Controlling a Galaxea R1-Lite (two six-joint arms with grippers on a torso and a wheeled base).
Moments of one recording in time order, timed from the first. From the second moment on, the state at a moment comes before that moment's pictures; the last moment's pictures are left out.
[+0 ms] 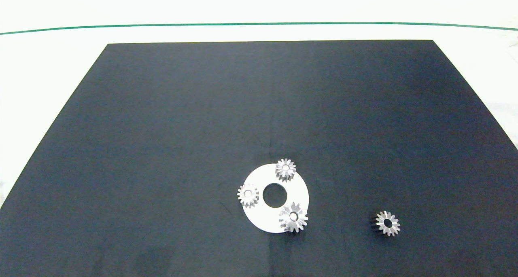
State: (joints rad) left arm 0.01 0.03 -0.01 0.00 0.00 0.01; right arm 0.00 0.00 -0.01 0.04 0.01 -0.03
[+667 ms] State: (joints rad) left arm 0.01 0.46 -0.74 0.50 -0.01 0.14; right arm 0.00 0.24 -0.41 0.33 0.04 -0.13
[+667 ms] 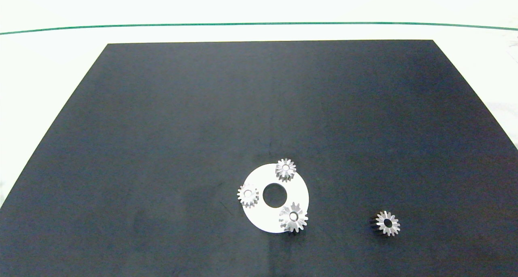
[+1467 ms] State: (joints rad) left arm 0.03 1.00 -1.41 0.92 0.00 0.15; right arm 0.44 0.98 -0.90 0.34 -0.05 -0.25
